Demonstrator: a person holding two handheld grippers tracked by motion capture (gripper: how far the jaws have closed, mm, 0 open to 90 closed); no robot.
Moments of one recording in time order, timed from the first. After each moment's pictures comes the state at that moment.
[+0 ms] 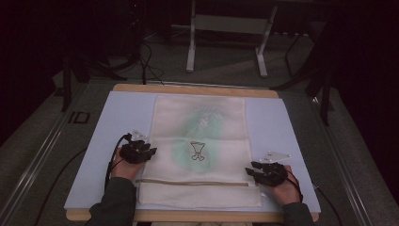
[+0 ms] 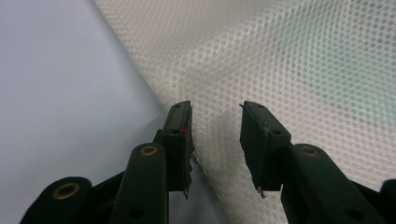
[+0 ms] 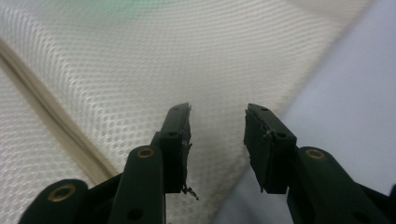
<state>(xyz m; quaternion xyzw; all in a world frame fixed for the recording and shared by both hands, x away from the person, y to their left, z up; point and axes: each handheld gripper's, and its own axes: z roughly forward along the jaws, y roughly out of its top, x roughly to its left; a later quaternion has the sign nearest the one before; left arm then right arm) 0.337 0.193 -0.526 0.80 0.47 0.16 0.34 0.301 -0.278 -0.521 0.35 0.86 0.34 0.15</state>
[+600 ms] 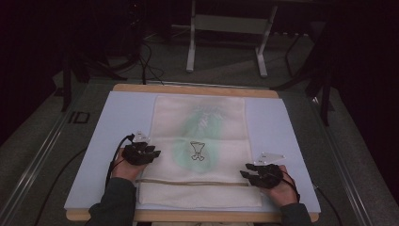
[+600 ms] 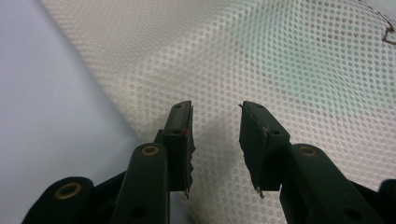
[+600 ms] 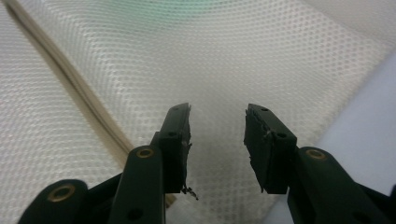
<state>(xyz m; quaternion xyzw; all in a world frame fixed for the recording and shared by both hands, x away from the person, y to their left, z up) 0.335 0.186 -0.525 0.82 0.43 0.13 0.36 0.294 -0.261 -0.514 0.32 0.87 0.35 0.14</state>
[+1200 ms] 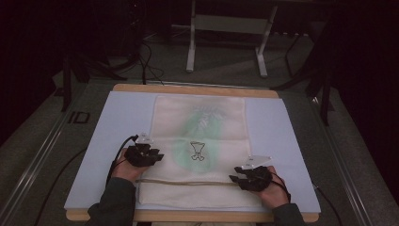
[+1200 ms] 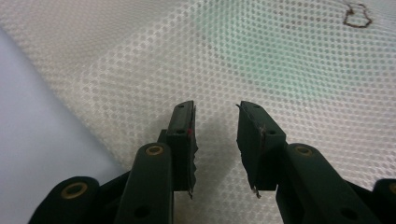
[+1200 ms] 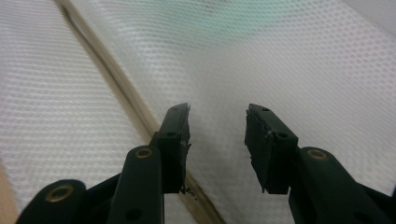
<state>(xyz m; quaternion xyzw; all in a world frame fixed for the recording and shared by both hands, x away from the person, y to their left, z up) 0.334 0.180 -0.523 0.85 0.39 0.09 0.35 0.286 -0.227 -0.512 0.27 0.89 0.34 0.12</state>
